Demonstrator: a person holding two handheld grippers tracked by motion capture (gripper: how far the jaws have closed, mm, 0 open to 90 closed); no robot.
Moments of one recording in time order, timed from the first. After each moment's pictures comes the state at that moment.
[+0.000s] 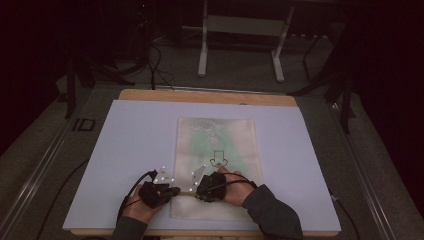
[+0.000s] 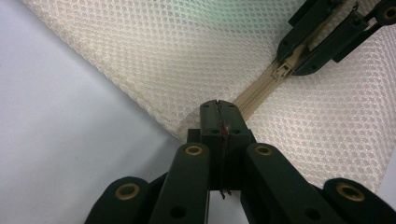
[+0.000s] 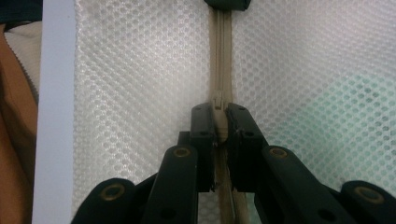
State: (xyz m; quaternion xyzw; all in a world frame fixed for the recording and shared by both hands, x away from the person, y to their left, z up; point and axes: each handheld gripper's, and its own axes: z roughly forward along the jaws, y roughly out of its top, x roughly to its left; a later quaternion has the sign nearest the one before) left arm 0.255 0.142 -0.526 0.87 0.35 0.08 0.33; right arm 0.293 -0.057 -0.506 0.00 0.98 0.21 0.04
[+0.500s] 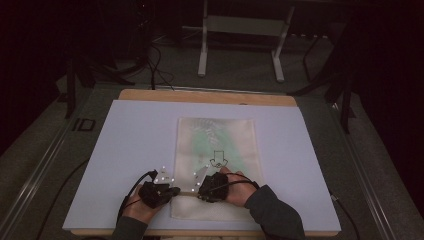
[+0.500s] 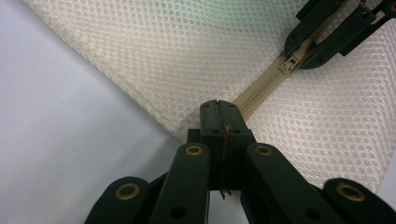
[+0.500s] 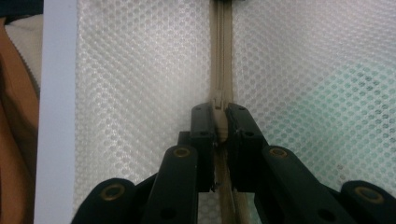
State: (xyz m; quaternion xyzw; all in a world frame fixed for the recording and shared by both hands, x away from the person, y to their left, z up) left arm 0.255 0.142 -0.526 0.87 0.35 0.08 0.33; right arm 0.293 -0.064 -0.506 0.00 0.98 0.21 0.03
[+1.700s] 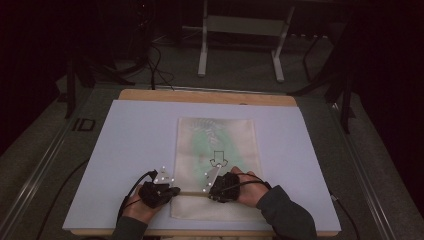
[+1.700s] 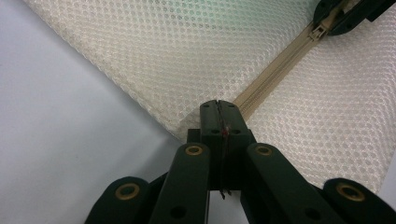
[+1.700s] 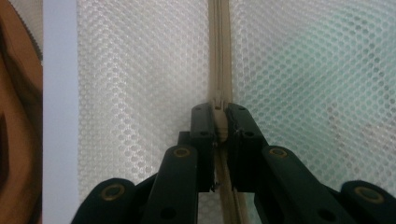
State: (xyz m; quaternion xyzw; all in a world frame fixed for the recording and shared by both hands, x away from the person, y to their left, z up) left arm 0.255 0.142 -0.526 0.87 0.35 0.08 0.33; right arm 0.292 -0.093 -0.501 0.00 0.98 0.19 0.04
